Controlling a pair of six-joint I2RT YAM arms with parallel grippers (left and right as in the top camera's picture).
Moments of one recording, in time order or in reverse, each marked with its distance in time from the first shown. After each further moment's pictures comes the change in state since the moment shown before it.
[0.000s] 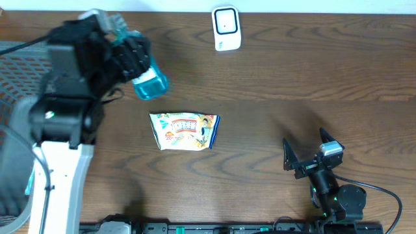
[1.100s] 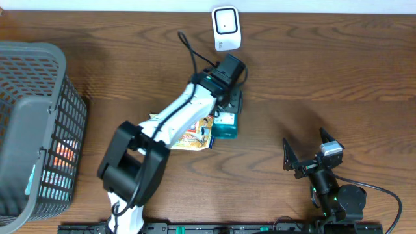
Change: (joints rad) left arm -0.511 0.698 0.000 0.069 -0.110 0.011; right arm 0.000 0.000 0.000 0.000 0.000 0.000
